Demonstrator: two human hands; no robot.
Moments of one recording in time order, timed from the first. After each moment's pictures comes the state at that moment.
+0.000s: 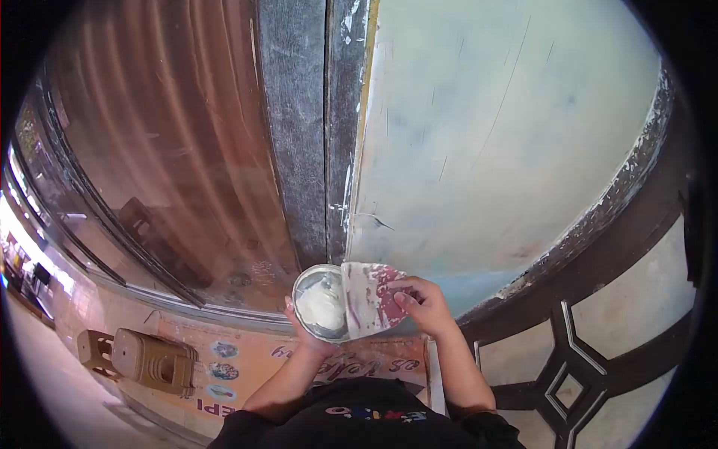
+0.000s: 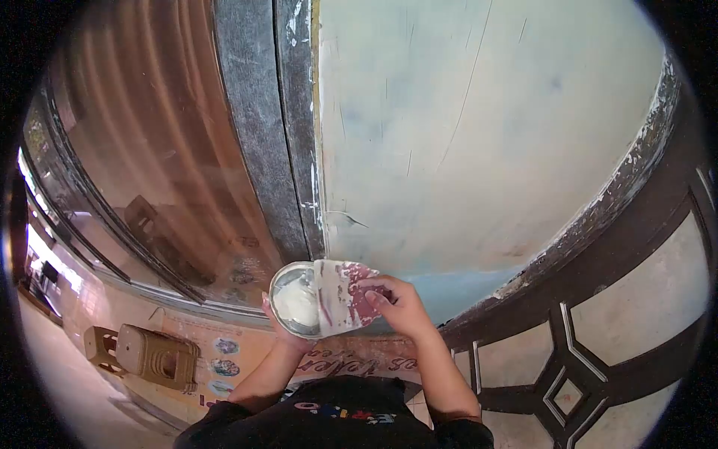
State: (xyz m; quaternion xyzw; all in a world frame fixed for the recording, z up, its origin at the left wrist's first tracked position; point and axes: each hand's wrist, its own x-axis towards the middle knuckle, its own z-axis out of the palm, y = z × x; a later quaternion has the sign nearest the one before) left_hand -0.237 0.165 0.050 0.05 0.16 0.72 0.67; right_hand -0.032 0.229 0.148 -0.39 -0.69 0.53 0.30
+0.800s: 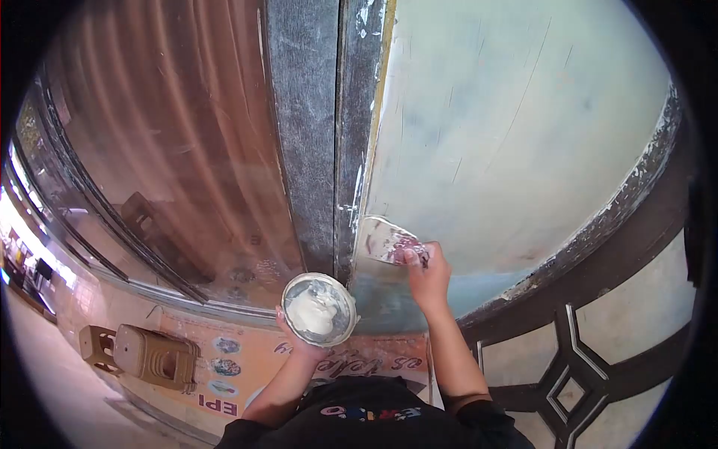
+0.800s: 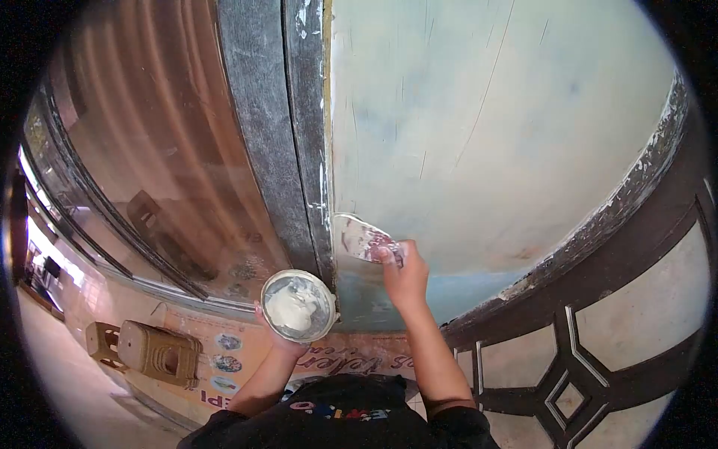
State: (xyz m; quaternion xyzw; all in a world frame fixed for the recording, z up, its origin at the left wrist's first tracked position) left_hand -0.259 0.151 0.015 0.00 0.00 0.72 0.70; right_hand -0.067 0.277 0.131 -0.55 -0.68 0.19 0.46
